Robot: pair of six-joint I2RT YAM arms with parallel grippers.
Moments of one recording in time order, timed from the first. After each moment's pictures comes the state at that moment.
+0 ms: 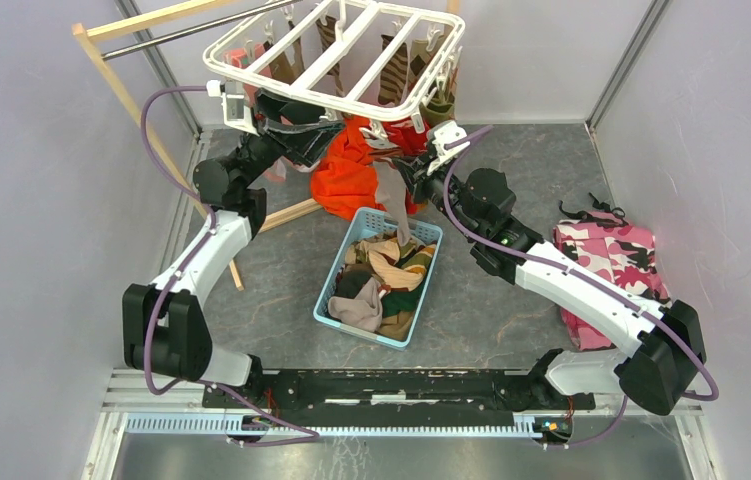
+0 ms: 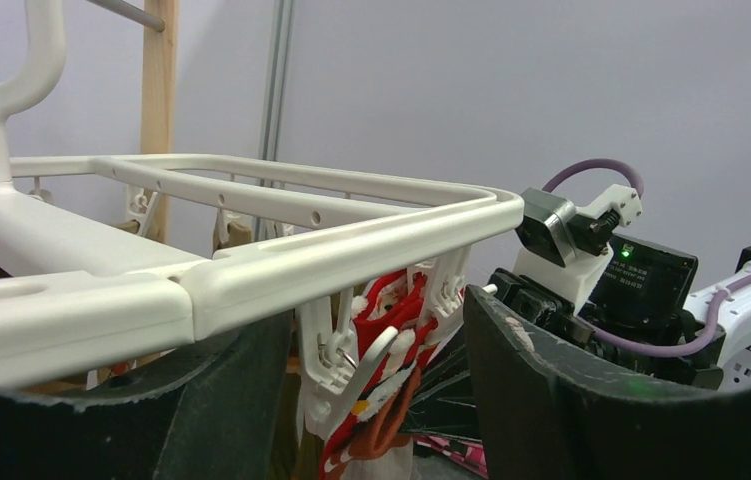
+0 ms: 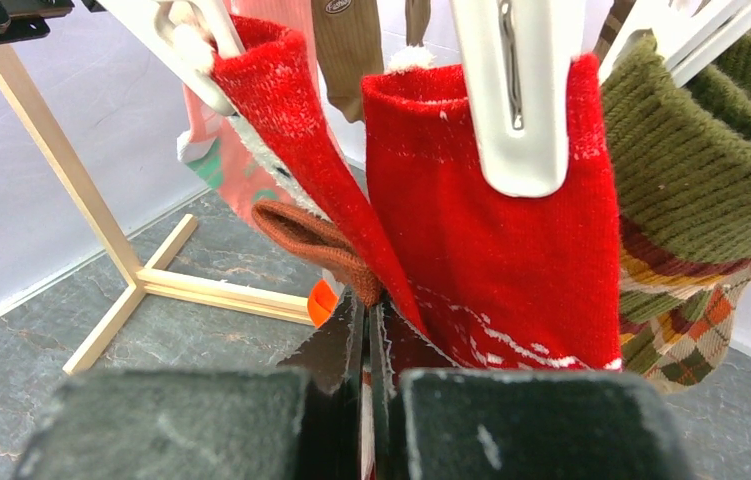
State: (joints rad) left arm -0.20 1.42 1.08 1.22 0.77 -0.87; right arm 0.75 1.29 1.06 0.35 0.09 -0.01
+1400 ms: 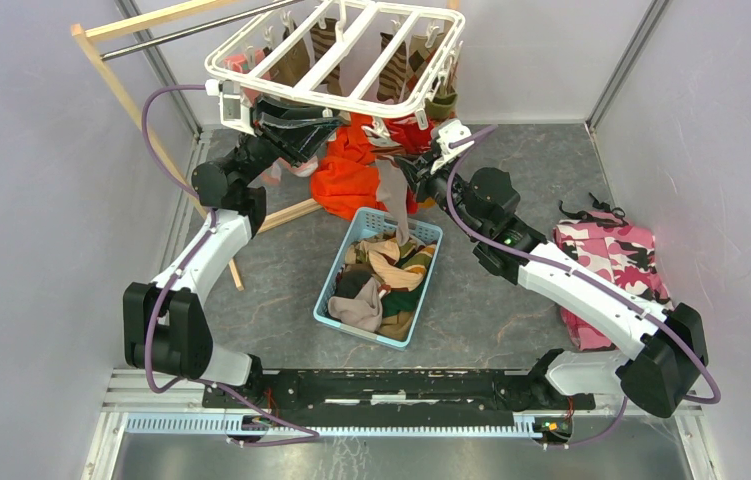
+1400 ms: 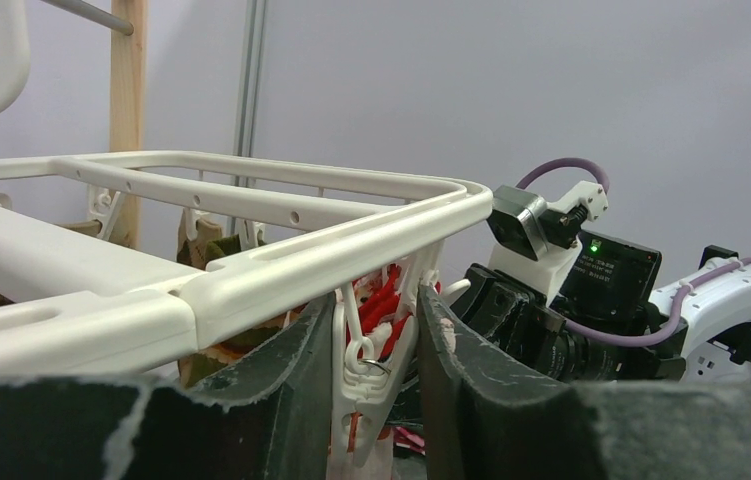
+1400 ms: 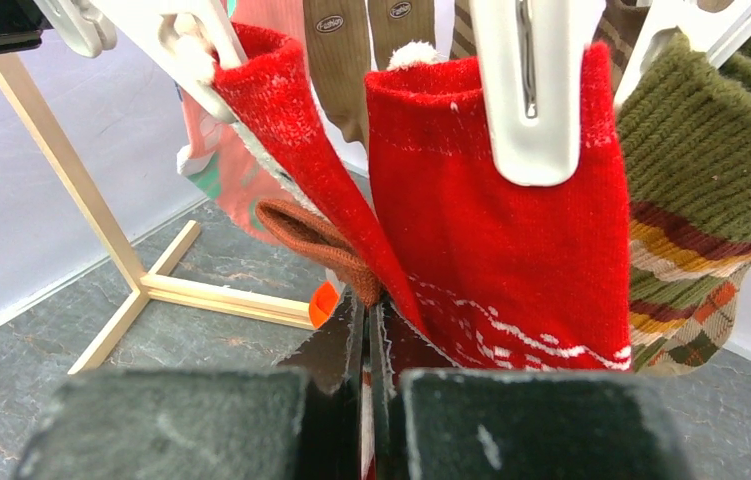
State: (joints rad) left arm -0.19 1.43 1.09 1.29 0.80 -0.95; right arm 0.74 1.27 1.06 0.35 0.07 0.00
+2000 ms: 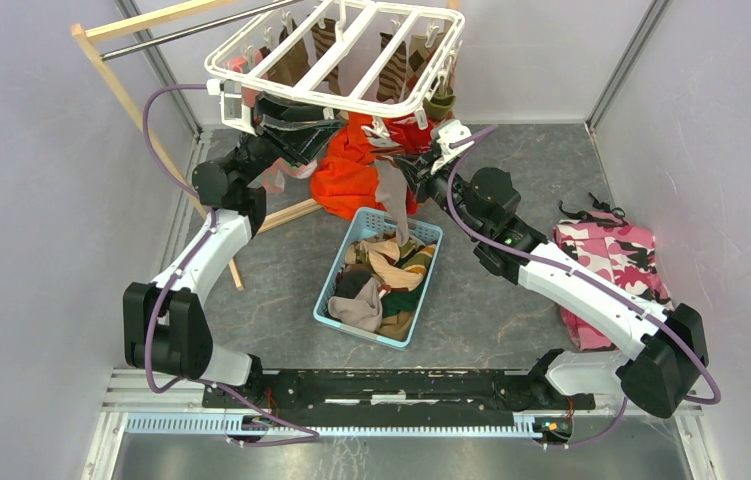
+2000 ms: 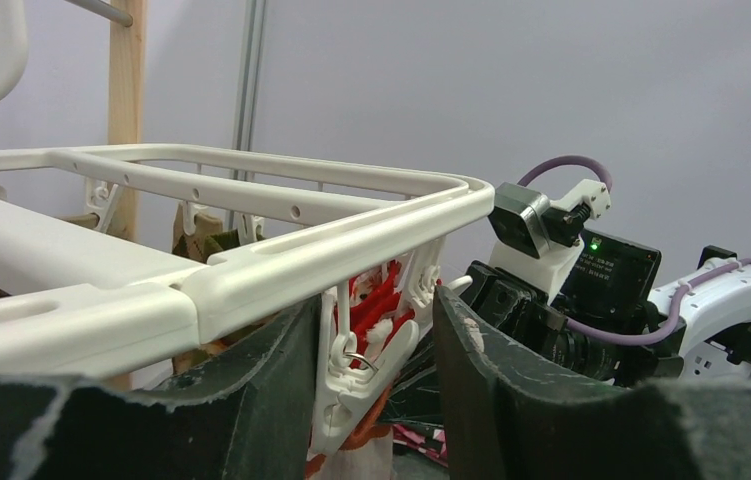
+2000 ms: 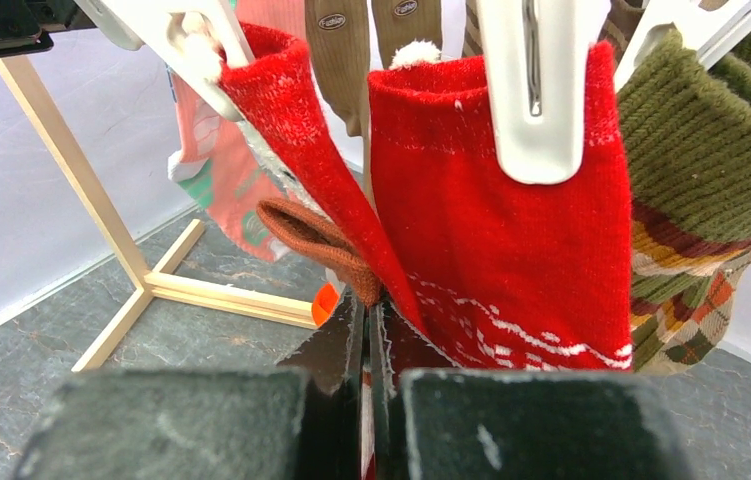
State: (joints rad) left arm -0.19 1.43 1.09 1.28 0.80 -0.95; right arm 0.74 1.27 1.06 0.35 0.06 0.00
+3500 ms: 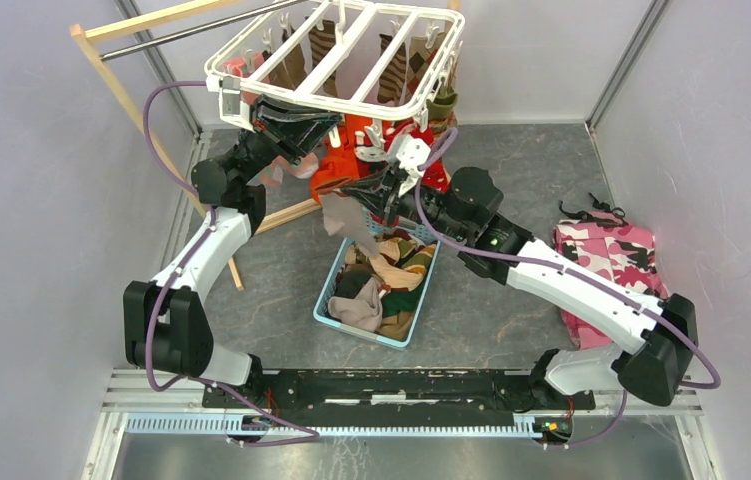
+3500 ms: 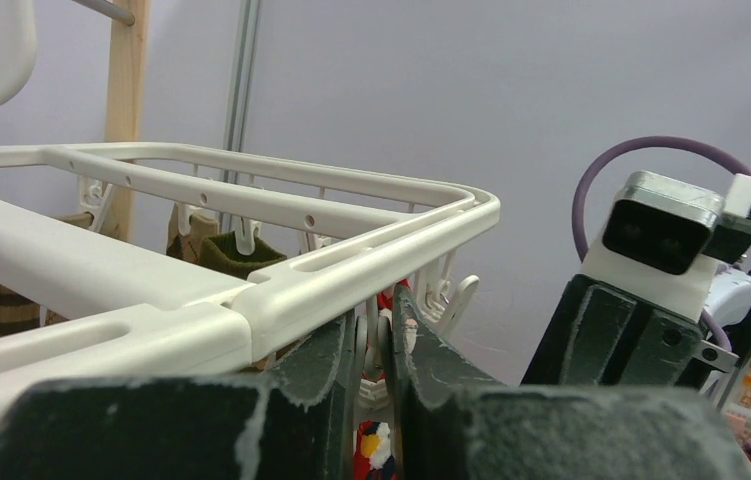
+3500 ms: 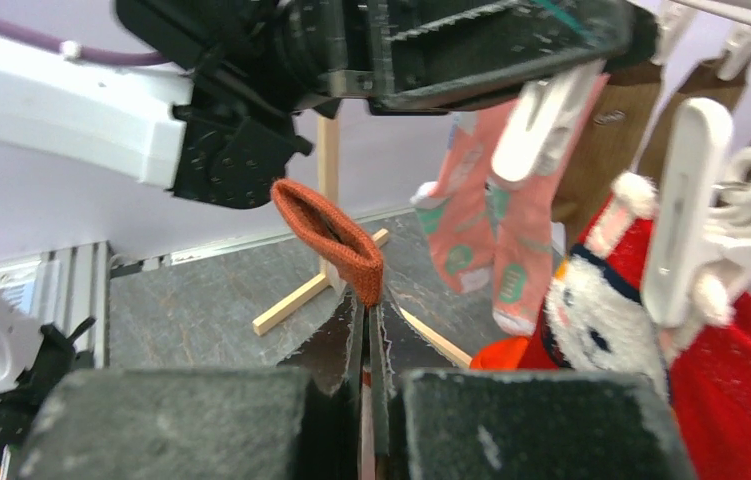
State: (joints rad) left arm -0.19 1.44 1.10 1.28 0.80 -0.99; right arm 0.87 1.32 1.19 0.30 -0.30 -0.05
